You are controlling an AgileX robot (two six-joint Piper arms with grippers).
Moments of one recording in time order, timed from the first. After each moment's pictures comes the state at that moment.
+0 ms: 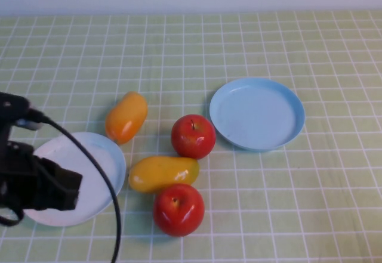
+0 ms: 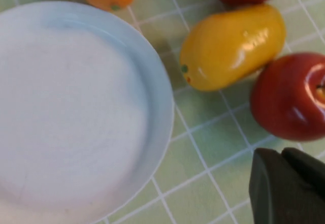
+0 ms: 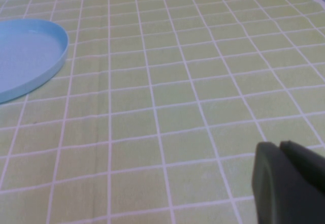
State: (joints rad) right arm -0.06 -0.01 0.03 -0.02 0.37 0.13; left arm -0.14 1.02 -0.73 -0.54 0.82 0.58
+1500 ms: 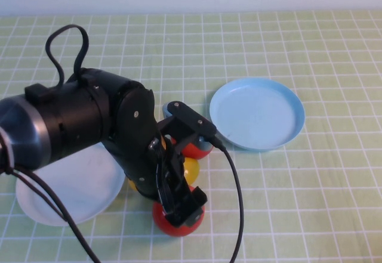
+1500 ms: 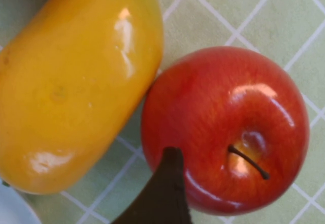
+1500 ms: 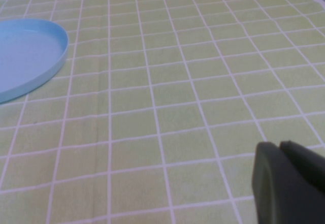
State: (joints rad) right arm -0.06 -0.01 0.03 -0.02 0.37 0.13; left arm -0.72 1.63 -1.15 -0.17 0.94 0.29
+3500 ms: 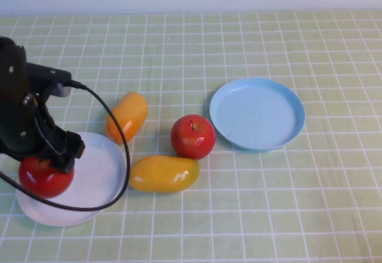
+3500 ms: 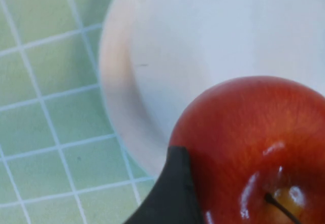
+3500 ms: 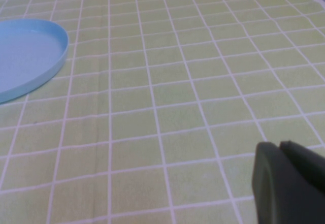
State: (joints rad) right arm -0.06 -0.01 0.03 -0.02 0.37 0.13; left arm -0.27 1.55 -1.15 0.14 1.05 -0.01
